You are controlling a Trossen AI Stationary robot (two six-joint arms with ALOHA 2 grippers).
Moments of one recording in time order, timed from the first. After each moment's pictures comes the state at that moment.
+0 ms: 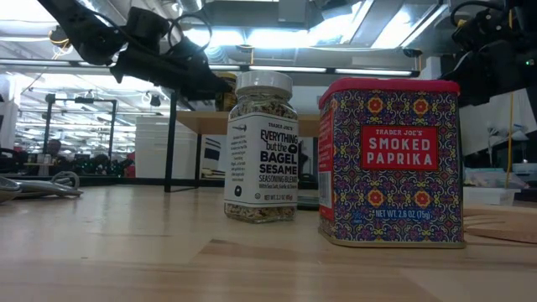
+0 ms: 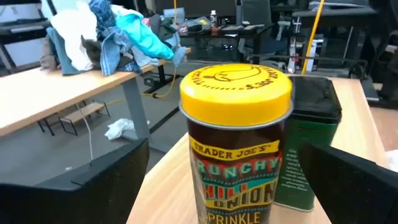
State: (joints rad) left arm 0.72 1.25 0.56 0.56 0.20 0.13; right arm 0.23 0.53 0.13 0.15 0.53 0.01
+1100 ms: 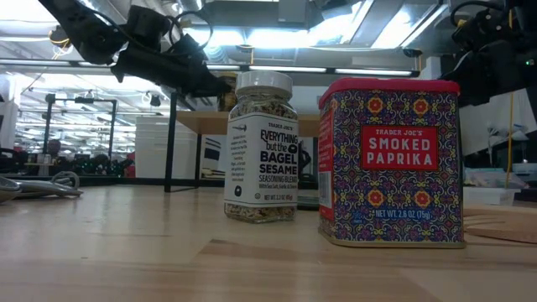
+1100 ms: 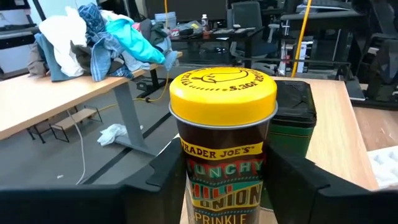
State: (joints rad) left arm 0.69 1.25 0.56 0.57 0.21 0.13; right arm 0.23 0.53 0.13 0.15 0.53 0.01
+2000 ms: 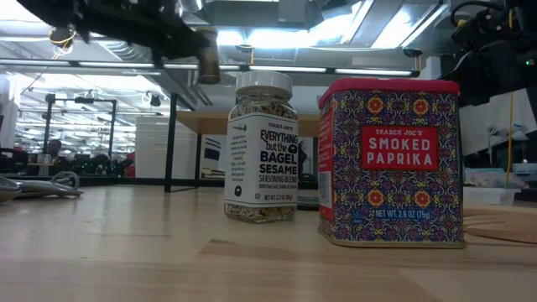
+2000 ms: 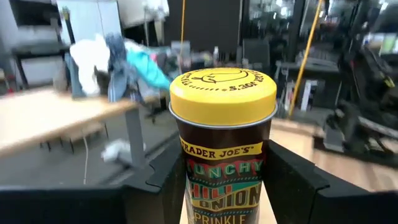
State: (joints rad) left arm 0.57 0.82 0.56 0.25 0.02 0.00; right arm 0.23 0.53 0.13 0.15 0.53 0.01
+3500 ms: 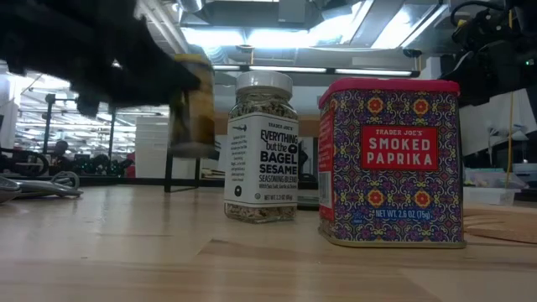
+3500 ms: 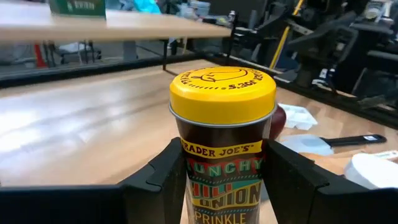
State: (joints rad) left arm -0.68 1.72 0.59 0.64 -1.33 -0.69; right arm 0.23 0.53 0.13 0.15 0.53 0.01
